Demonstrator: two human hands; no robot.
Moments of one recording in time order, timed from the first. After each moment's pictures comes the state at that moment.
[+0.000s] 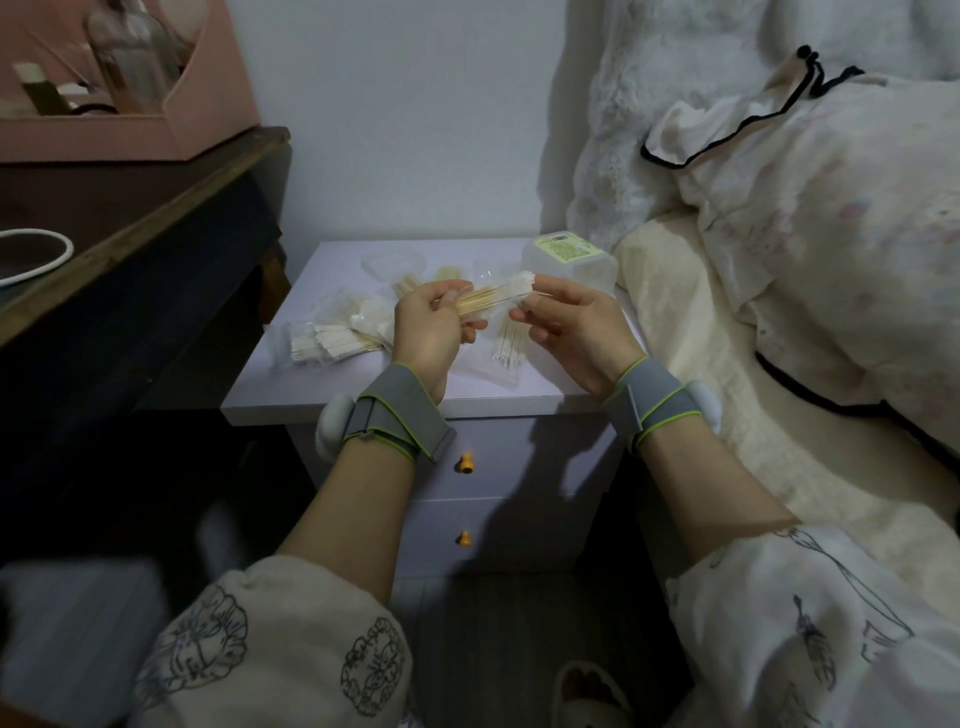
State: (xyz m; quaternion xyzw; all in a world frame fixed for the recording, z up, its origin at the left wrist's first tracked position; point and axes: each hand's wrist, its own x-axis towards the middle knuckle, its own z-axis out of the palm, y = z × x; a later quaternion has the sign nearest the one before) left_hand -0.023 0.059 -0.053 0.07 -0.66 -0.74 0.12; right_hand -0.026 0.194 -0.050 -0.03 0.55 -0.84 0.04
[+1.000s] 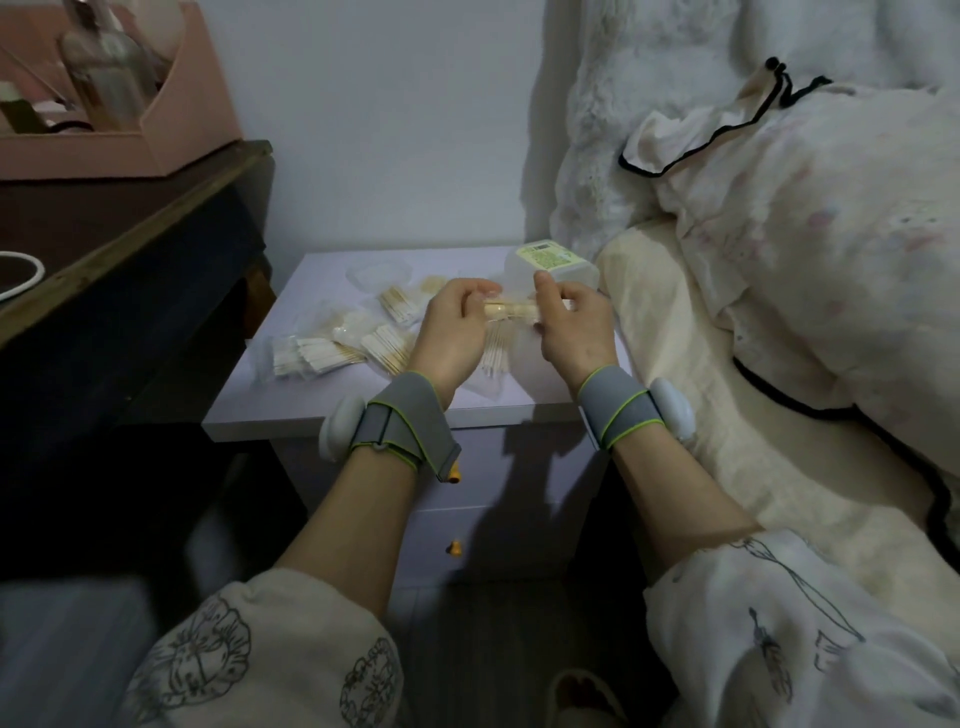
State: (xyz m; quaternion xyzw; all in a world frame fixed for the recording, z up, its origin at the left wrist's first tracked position) left_hand -0.021 0.082 -0.044 -0.03 -0.77 -0.63 0.11; right_hand -0.041 0.197 -0.057 0.03 0.75 -0.64 -0.19
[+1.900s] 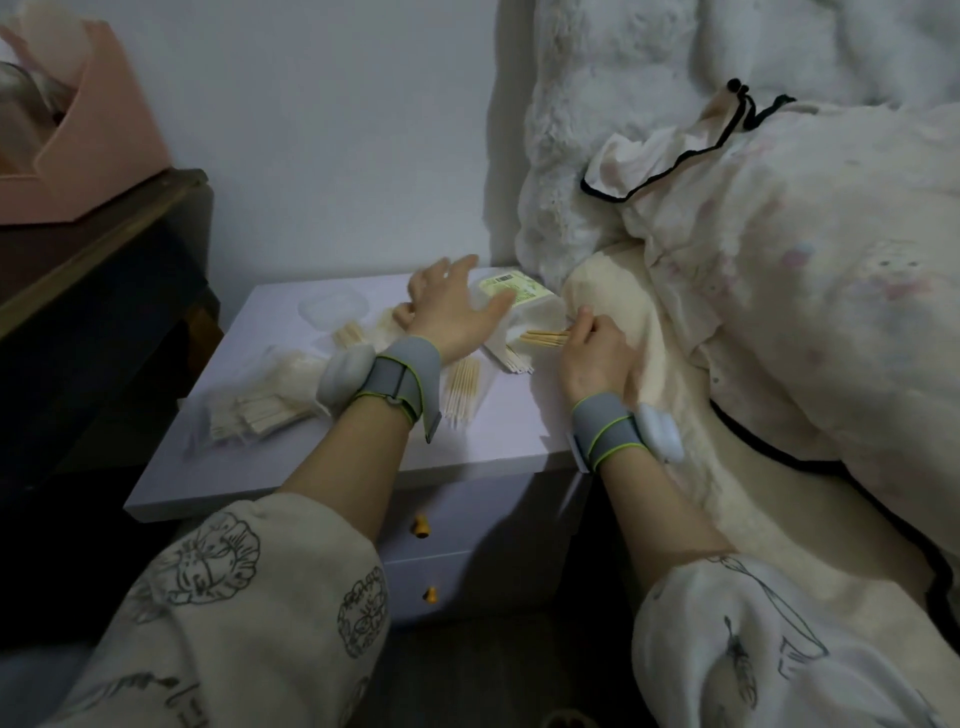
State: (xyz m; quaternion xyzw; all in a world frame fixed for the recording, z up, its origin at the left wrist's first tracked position) left_hand -0.092 0.108 -0.019 -0.05 -0.95 -0.31 0.07; right_hand -0.071 0.240 -0.061 0.19 0.84 -0.45 -0.24
